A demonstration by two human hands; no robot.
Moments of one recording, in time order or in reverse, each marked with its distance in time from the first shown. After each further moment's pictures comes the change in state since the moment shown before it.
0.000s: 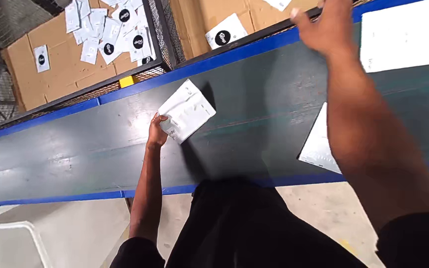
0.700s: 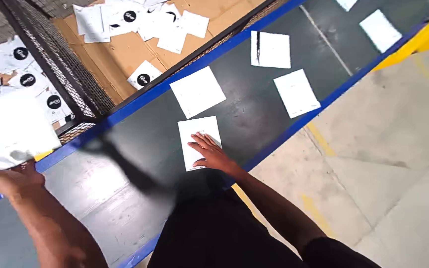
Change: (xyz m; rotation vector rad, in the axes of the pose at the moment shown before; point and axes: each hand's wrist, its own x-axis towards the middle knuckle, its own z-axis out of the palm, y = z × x) left_hand 0.092 0.147 -0.013 0.131 0.366 0.489; right_hand -0.311 0.026 0.130 -0.036 -0.240 -0.213
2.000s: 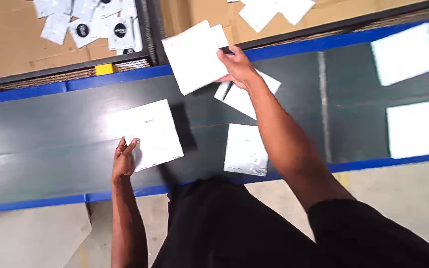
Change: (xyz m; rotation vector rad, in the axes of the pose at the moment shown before) left_hand -0.234 -0.067 -0.116 0.026 -0.302 -0.338; right_hand 0.269 -0.066 -0.090 0.947 -0.018 0.368
